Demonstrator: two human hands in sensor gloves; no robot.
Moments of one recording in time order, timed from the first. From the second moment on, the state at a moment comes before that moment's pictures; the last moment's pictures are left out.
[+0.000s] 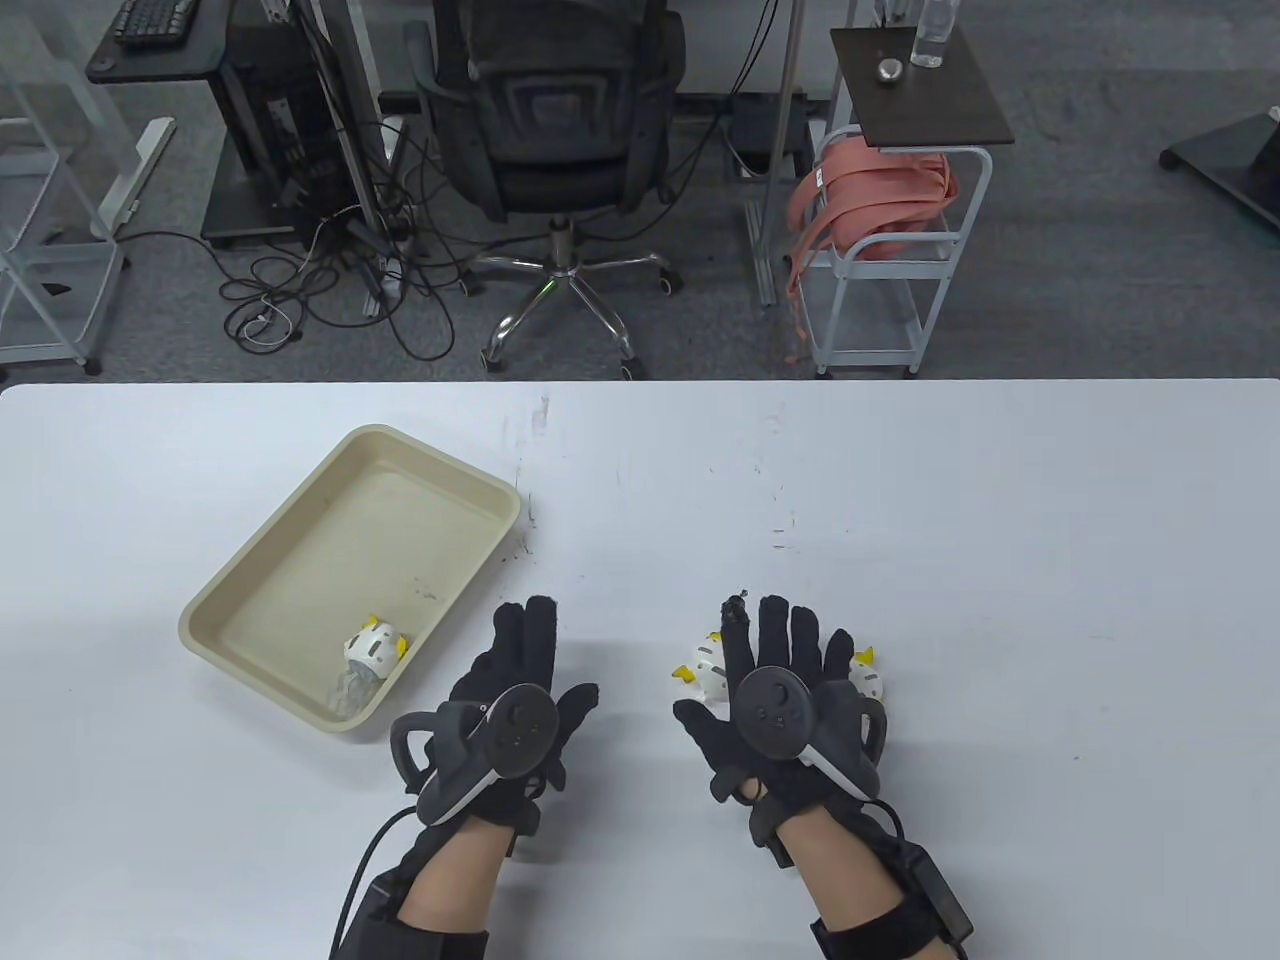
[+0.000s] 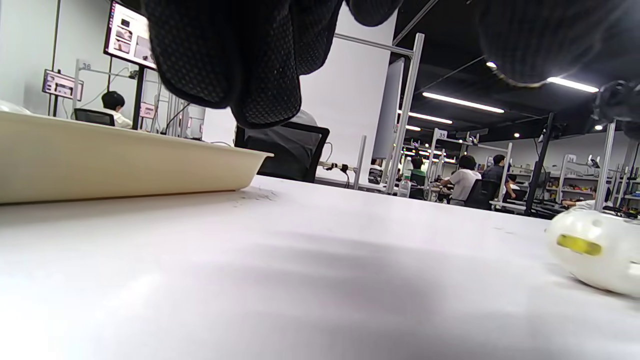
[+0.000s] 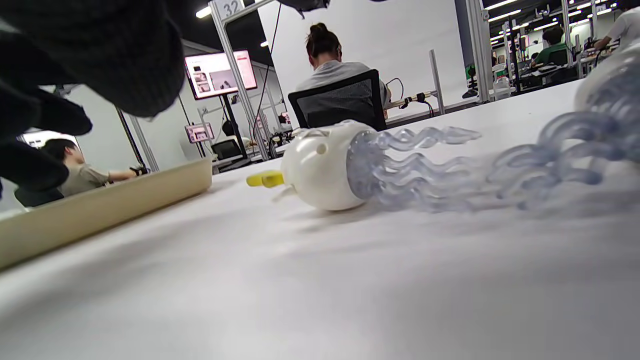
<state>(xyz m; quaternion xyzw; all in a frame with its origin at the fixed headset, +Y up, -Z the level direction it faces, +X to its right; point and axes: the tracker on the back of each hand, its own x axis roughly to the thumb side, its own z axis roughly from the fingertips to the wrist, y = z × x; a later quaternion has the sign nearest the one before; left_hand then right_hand) -0.154 -0.721 -0.268 0.07 -0.07 0.09 0.99 0.095 -0.729 -0.282 0.09 -0.01 0.98 0.15</state>
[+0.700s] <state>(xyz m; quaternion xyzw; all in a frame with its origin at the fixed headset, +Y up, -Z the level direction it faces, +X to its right) -0.147 -0.726 -0.269 0.04 -0.08 0.13 0.99 0.075 -0.743 -0.289 0.09 -0.01 0.99 0.08</state>
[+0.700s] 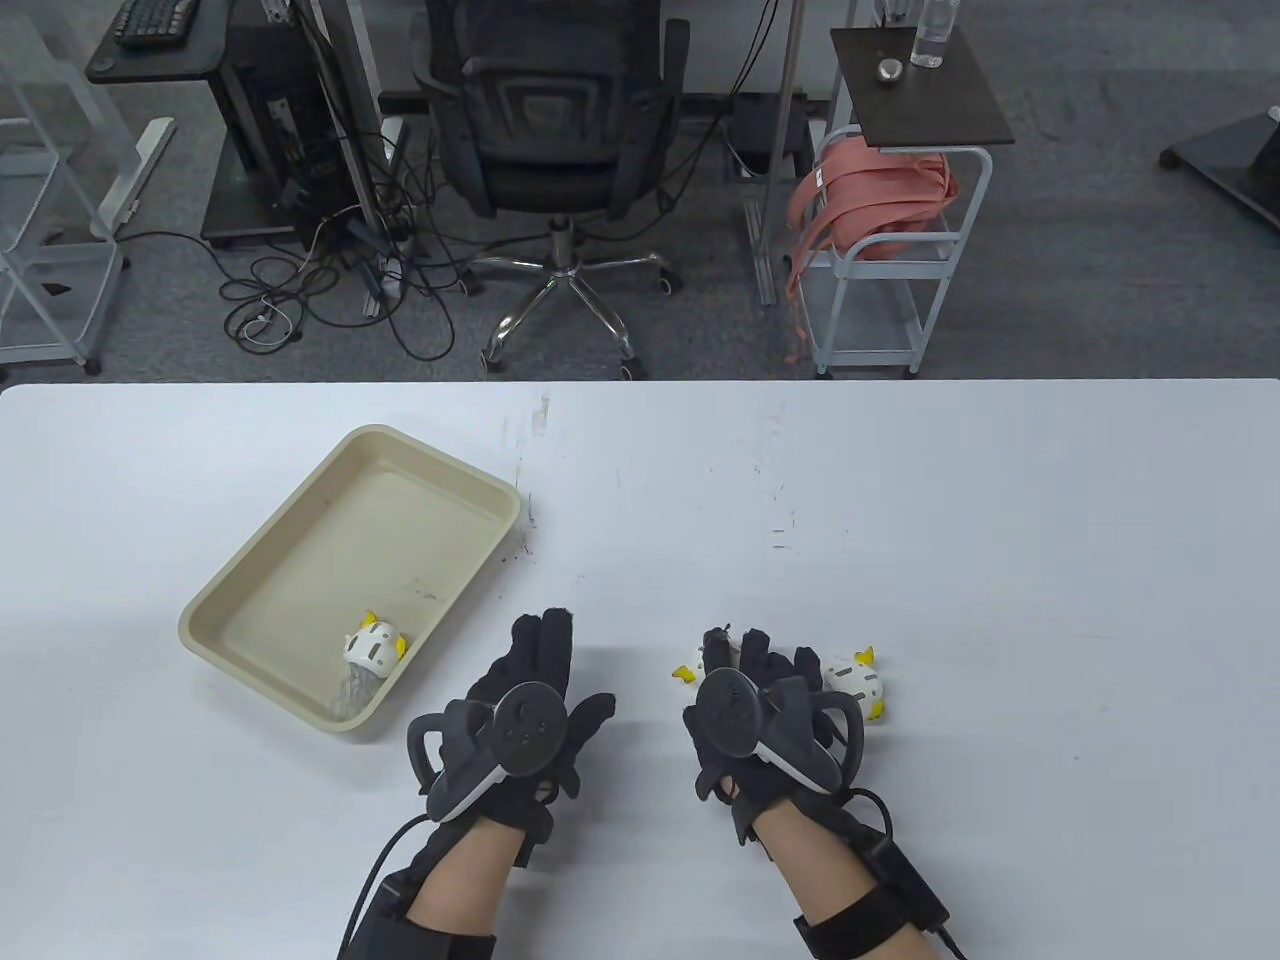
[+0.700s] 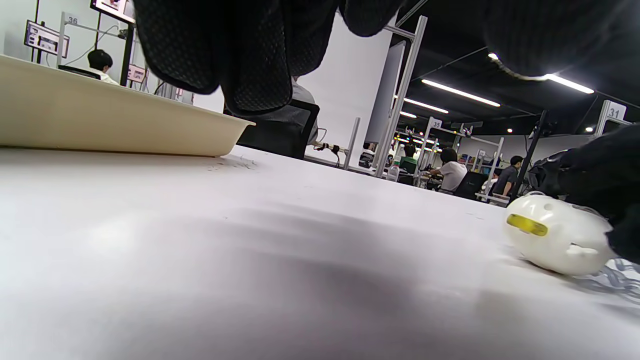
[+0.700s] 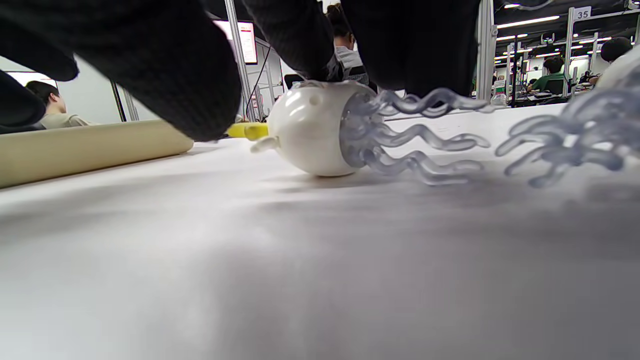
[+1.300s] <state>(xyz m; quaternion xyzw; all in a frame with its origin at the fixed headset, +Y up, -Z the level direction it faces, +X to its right) -0.148 -0.725 -0.268 0.04 -0.07 0.11 0.99 0.062 -0.745 -0.285 0.11 -0.01 0.99 0.04</state>
